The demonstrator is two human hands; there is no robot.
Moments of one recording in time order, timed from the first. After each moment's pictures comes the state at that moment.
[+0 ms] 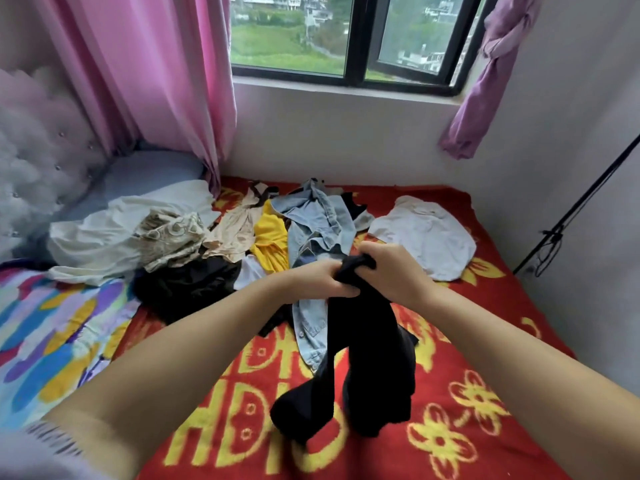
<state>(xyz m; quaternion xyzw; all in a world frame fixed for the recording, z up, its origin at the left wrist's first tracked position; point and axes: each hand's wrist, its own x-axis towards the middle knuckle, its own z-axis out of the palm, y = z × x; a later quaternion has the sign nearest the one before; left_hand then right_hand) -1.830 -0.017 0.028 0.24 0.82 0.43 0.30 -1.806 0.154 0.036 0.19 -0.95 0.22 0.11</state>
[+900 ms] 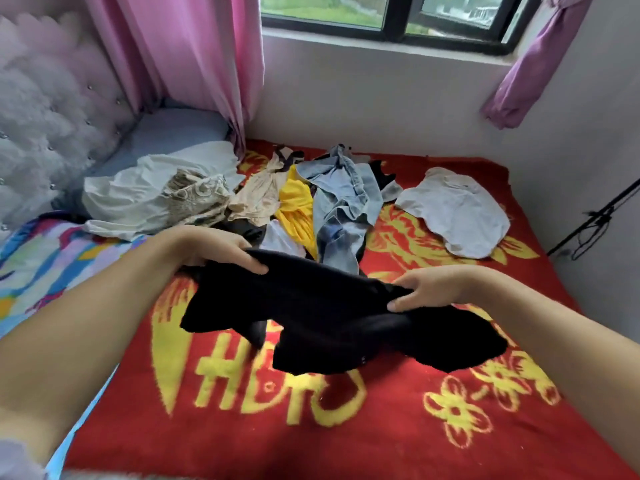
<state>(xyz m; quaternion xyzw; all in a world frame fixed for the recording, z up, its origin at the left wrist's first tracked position) -1.848 -0.206 0.004 0.07 0.84 0.32 0.44 -1.793 0.154 0.024 0.10 -0.89 0.16 -0.42</state>
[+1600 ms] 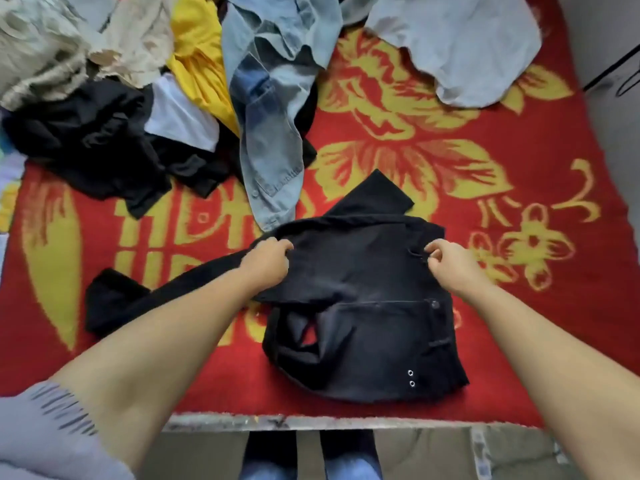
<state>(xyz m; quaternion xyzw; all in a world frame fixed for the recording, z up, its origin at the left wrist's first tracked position) -1.824 0.041 -0.334 0.05 0.93 0.15 0.32 -1.775 0.368 -0.292 -0.19 -0.93 0.21 -0.23</state>
